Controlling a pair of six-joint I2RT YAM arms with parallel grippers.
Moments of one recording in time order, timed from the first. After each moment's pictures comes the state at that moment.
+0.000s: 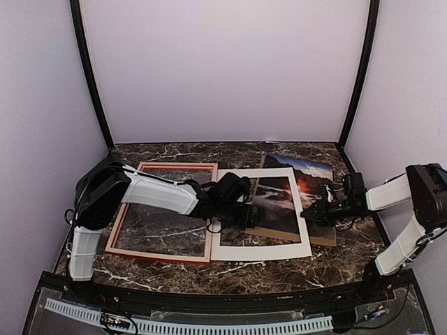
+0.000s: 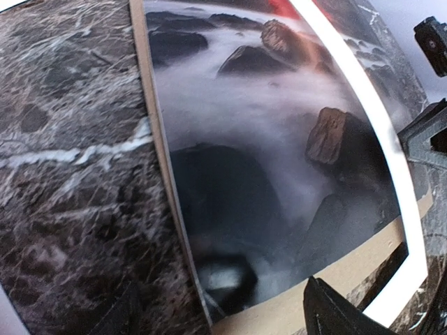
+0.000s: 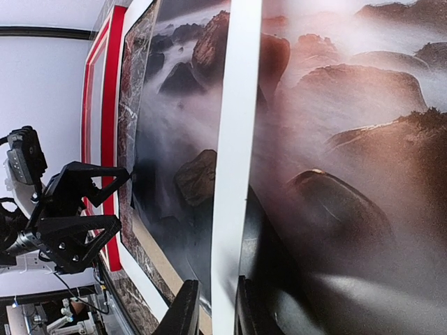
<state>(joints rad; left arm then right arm) -0.99 2.16 1.45 -0.11 -0.01 -0.62 0.08 1.55 0.53 0.03 -0.83 0.44</state>
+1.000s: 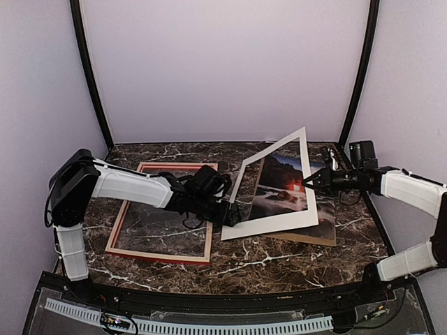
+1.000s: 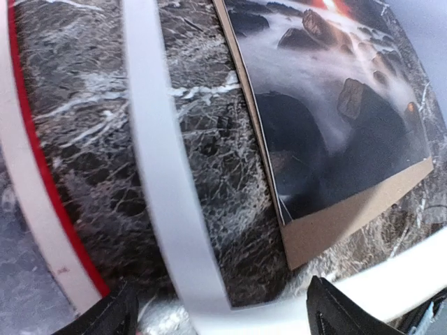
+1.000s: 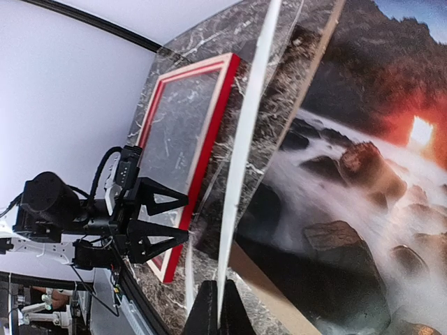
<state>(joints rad) -0.93 1.97 1.27 -0.20 0.03 -0.55 0.16 1.27 0.75 -0.22 -0.79 0.44</state>
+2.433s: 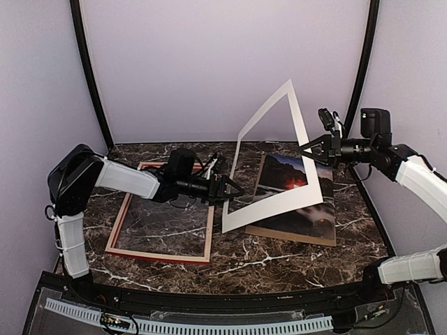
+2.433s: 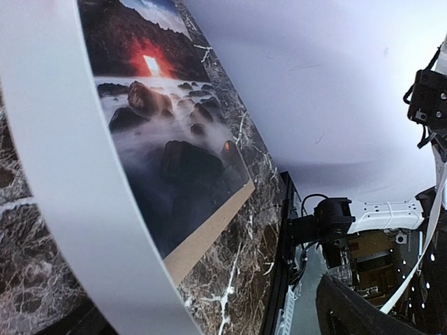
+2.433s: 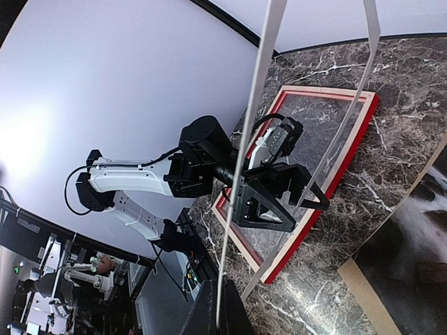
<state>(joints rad) -0.70 1.97 1.15 0.36 0.76 -0.72 0.28 1.13 1.02 -0.29 -0.97 0.61</state>
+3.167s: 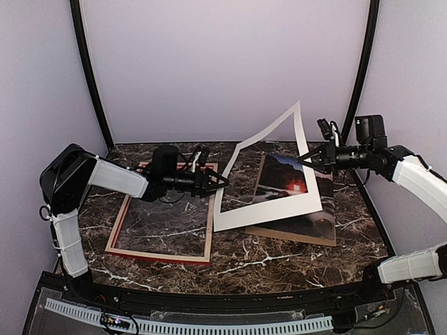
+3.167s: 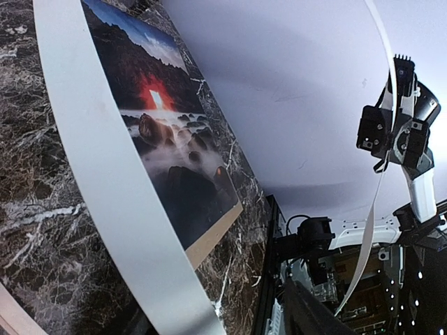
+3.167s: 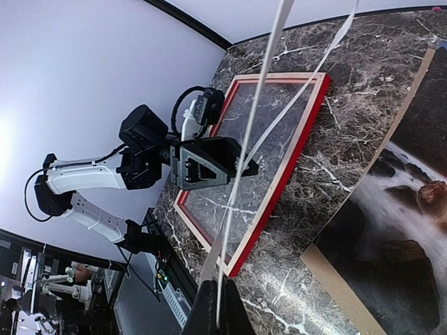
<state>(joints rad) -0.61 1.94 1.06 0.54 0.83 -0.82 0.27 1.15 1.01 -0.40 -0.87 0.52</state>
